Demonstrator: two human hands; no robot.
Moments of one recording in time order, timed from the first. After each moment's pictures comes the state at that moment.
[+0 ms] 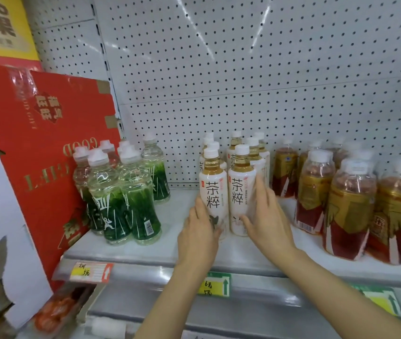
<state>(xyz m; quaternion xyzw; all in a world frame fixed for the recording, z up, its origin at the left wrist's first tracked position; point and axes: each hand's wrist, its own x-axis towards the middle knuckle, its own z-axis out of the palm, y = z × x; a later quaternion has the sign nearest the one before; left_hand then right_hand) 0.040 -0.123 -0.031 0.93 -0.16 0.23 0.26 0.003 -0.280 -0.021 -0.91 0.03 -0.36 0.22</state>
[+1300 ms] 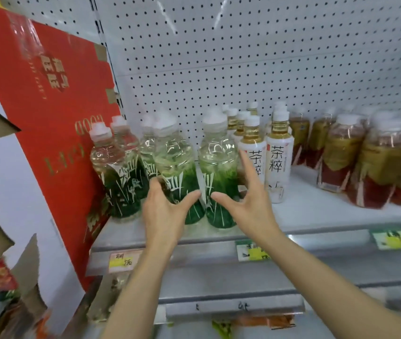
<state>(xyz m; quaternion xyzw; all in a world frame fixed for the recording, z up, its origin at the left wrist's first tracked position) 0.054 0.035 0.007 0.84 -0.11 0.18 0.51 -0.002 -0.119 -0.005 -0.78 -0.02 -0.37 0.51</state>
